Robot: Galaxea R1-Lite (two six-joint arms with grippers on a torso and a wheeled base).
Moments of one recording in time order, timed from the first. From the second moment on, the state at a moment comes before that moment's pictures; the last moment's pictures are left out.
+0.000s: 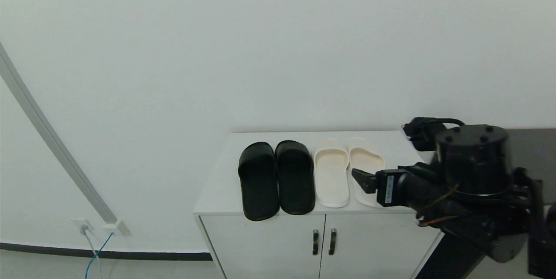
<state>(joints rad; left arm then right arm) 0.00 0.00 0.00 0.00 0.00 0.00 0.78 1.61 -0.75 -0.49 -0.47 0.34</state>
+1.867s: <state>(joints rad) 0.00 0.00 0.00 0.00 0.00 0.00 0.64 2.26 -1.33 -0.55 -0.71 0.28</state>
